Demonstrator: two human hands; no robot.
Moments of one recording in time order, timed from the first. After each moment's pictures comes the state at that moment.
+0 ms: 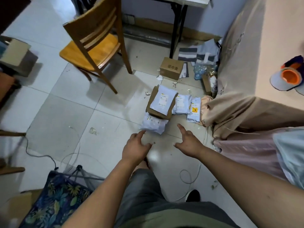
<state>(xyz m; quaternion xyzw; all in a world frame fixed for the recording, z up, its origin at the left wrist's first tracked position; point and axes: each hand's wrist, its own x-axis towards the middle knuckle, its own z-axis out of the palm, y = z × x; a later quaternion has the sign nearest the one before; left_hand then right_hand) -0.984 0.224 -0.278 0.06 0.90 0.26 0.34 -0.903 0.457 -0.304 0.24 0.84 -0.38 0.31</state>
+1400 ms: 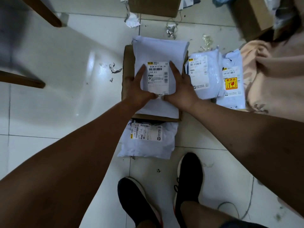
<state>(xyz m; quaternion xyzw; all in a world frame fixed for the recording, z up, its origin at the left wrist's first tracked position) -1.356 0.451 -0.897 0.16 0.86 0.30 0.38 -1.236 0.600 -0.901 0.36 0.83 -0.40 0.13</state>
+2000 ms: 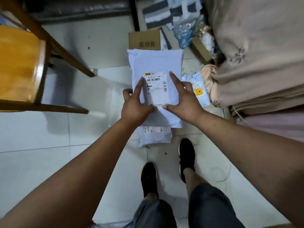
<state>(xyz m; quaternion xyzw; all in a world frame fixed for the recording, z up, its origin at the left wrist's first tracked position) -1.325 0.413 -0.513 0.24 0.86 0.27 0.35 -1.178 0.555 -0.530 0.38 0.82 -0.44 0.02</state>
